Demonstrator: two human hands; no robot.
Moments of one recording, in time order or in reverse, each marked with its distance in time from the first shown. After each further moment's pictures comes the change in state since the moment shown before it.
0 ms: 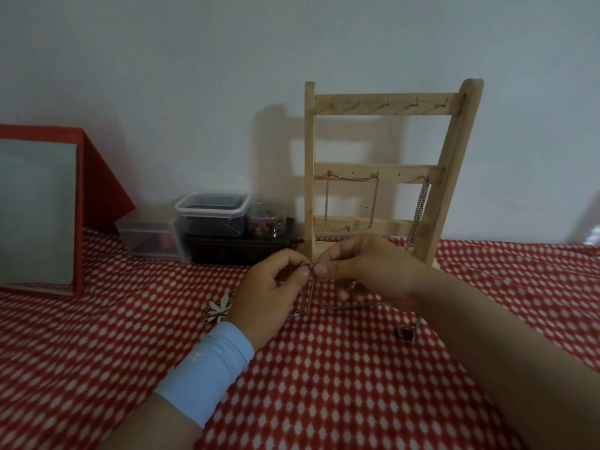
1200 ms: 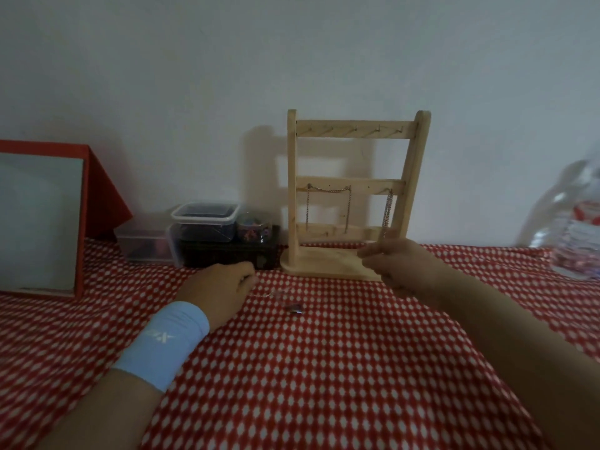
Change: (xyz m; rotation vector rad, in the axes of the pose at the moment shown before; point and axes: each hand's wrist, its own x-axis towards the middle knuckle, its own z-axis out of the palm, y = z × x) left_hand 0.006 -0.009 -0.054 0.803 -0.252 -0.108; right_hand -0.046 0.013 -0.051 -0.103 0.322 0.221
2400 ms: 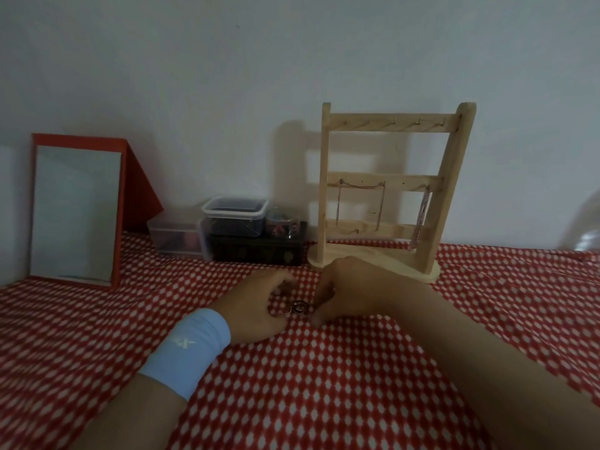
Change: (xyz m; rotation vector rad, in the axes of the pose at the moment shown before) left_hand -0.018 -0.008 0.014 -0.289 -0.113 0.188; right_hand 0.021 -0.033 0.098 -0.831 -0.347 -0.415
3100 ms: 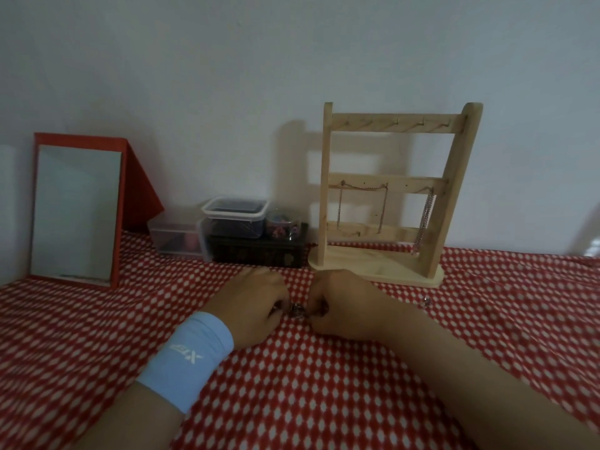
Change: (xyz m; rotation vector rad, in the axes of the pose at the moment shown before) left_hand 0.000 -0.002 -0.001 0.408 0.093 0.210; right_hand -0.004 -0.006 0.023 -0.009 0.172 -0.124
